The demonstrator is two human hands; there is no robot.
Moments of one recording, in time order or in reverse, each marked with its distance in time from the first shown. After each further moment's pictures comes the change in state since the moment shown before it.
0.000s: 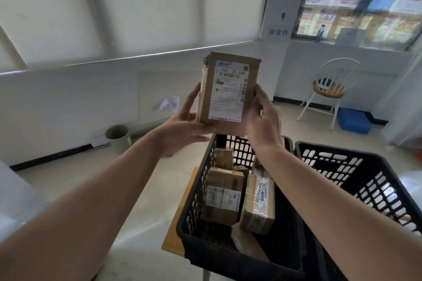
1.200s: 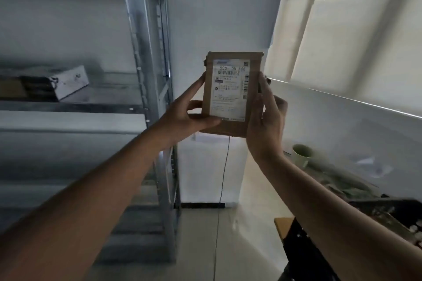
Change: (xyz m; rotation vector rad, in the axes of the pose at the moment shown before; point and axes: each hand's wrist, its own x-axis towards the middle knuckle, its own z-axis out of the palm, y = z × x) left_hand -0.470 0.057 0.224 0.560 1.407 0.085; right_hand -0.312 -0.166 -0.002 0.715 -0.872 -0.581
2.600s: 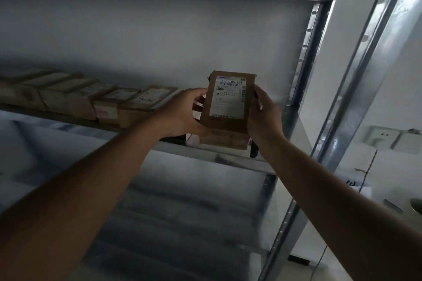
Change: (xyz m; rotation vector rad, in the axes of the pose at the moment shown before) left_hand 0.046 -0.162 -0.467 0.531 0.133 -0.164; right_hand 0.059 -0.050 0.520 0.115 -0.462 0.373
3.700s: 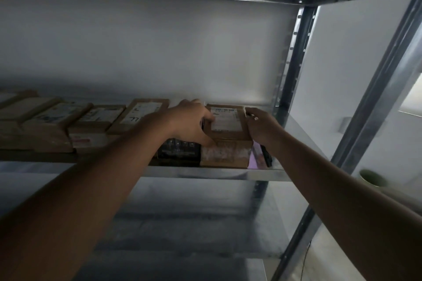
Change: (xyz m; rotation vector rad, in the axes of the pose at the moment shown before) left_hand 0.066 -0.053 -0.041 0.514 -0.386 0.094; right_hand 0.041 0.009 0.050 -0.413 0.002 0.269
